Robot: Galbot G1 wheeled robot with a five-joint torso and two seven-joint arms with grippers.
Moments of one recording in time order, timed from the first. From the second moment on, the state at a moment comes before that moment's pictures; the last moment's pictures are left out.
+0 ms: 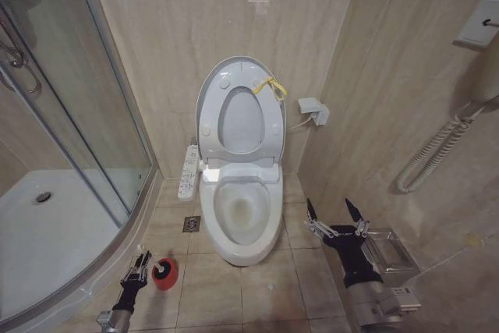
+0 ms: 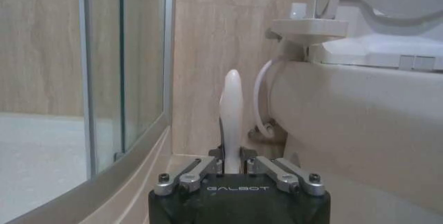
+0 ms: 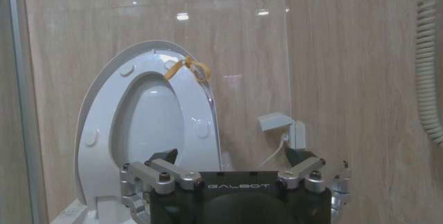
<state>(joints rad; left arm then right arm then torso) 1.01 -1.23 -0.43 -0.62 -0.61 -0.82 0.44 -1.72 1.48 0.55 2.37 0.16 0.03 0.04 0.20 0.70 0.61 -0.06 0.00</state>
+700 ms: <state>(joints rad) 1.10 -1.22 -0.43 -0.82 -0.58 -0.81 0.31 -1.72 1.48 0.55 2.37 0.16 0.03 0.04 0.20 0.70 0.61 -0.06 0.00</state>
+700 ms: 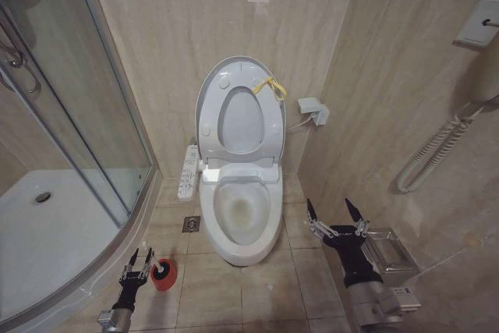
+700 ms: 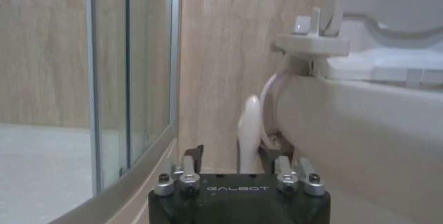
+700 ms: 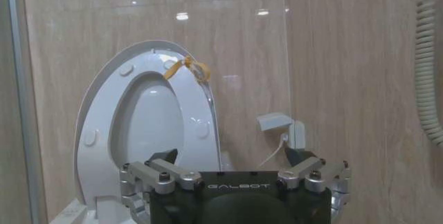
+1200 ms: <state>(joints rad) 1.48 -1.21 -0.59 -1.65 -0.51 -0.56 0.05 -1.72 1.48 0.55 2.37 0.16 0.03 0.04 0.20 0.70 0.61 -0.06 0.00</state>
